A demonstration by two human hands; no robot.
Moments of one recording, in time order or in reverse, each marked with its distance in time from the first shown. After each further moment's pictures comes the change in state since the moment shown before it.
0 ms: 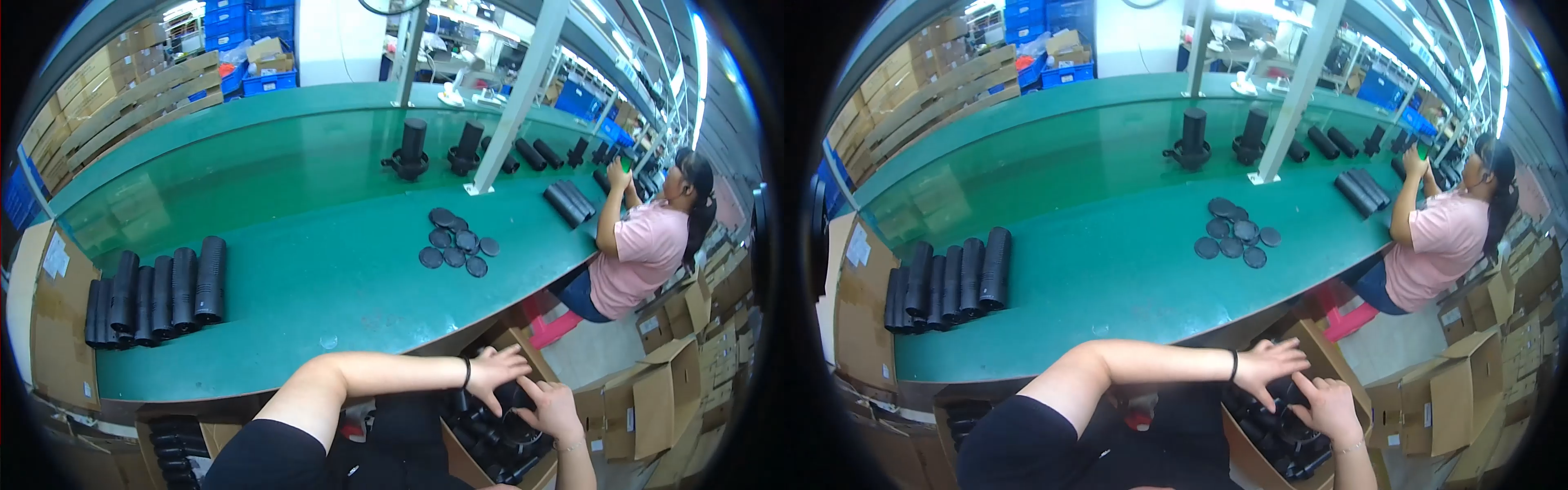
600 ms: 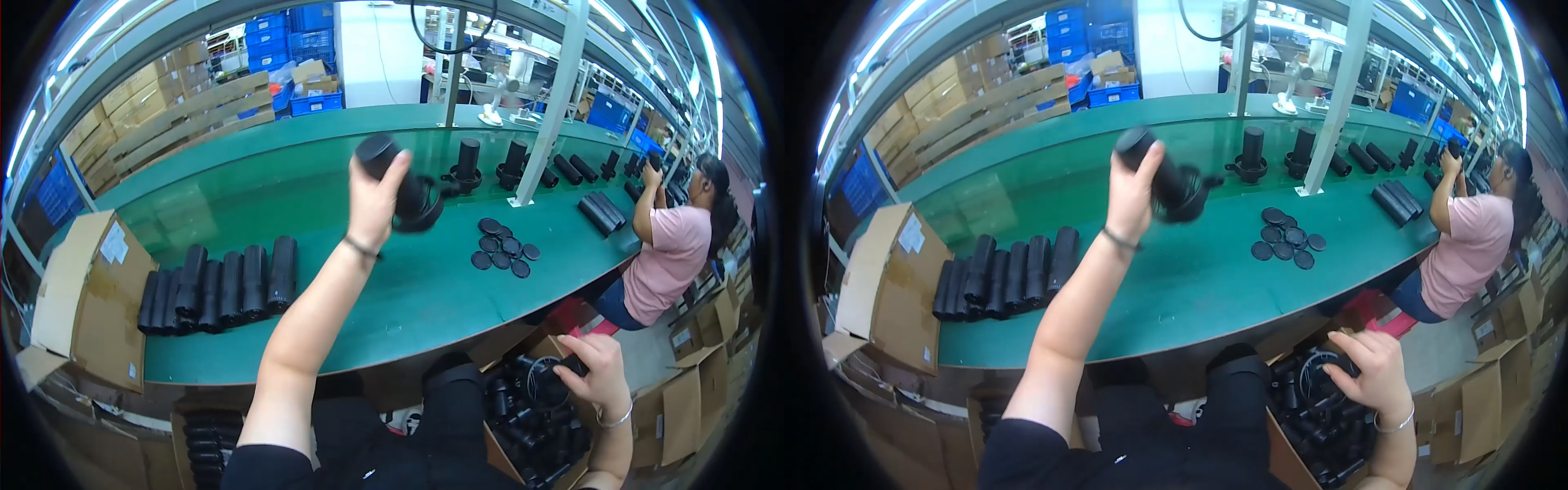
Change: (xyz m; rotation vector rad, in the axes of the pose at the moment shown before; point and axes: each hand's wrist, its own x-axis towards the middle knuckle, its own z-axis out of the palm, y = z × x) left_hand -0.202 0.015 -0.254 -0.386 1.706 -0.012; right_hand 0.038 -0.061 -0.095 0.159 0.488 -0.291
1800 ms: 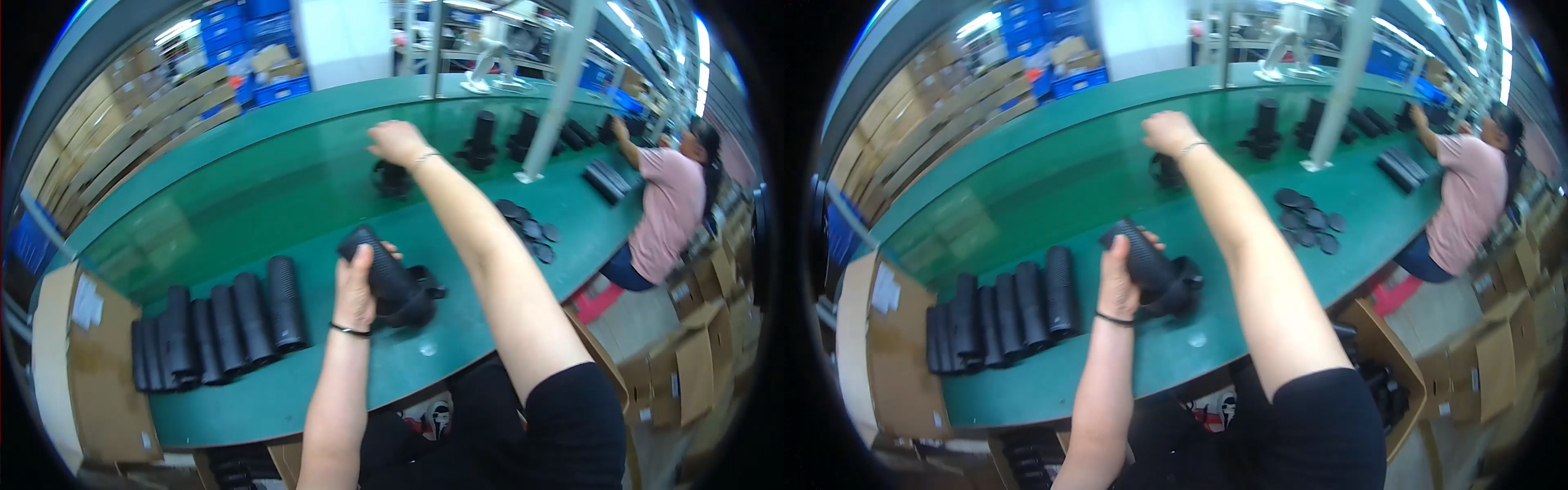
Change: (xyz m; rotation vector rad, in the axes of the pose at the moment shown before) left_hand -0.065 -0.059 -0.118 -0.348 -0.033 -0.567; right_hand 0.463 0.040 0.290 -0.224 -0.037 -0.087
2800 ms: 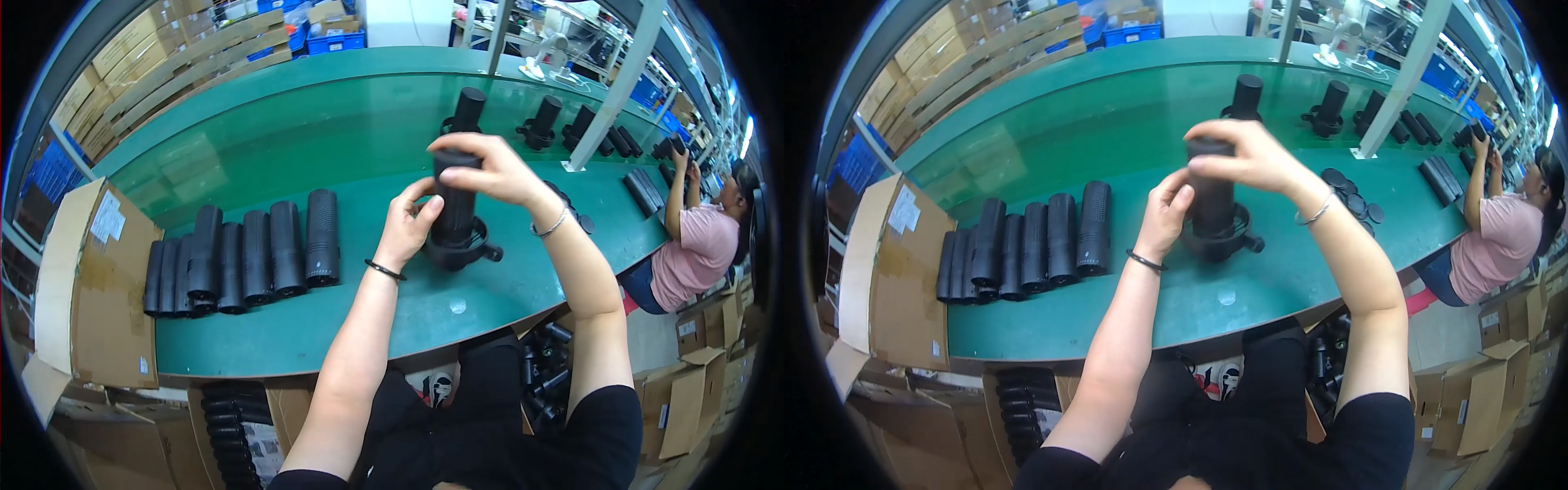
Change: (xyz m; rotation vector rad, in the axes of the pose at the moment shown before) left_hand 0.005 0.007 -0.012 0.557 -0.177 0.180; right_hand -0.146 -0.072 -0.125 0.986 -0.100 -0.178
